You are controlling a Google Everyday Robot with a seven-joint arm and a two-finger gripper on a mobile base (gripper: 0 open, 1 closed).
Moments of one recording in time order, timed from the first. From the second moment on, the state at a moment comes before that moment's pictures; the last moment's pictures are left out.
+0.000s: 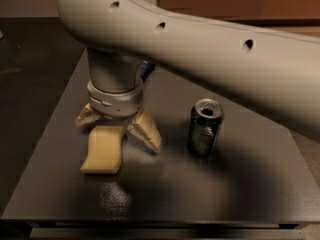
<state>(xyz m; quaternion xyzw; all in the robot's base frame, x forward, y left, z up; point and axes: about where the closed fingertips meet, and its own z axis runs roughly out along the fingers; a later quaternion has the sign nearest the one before) 0.424 0.089 0.854 -0.99 0.15 0.02 0.06</state>
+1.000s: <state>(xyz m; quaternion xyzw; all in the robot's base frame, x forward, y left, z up) 0.418 0.106 0.830 -0.99 0.13 0.02 0.03</state>
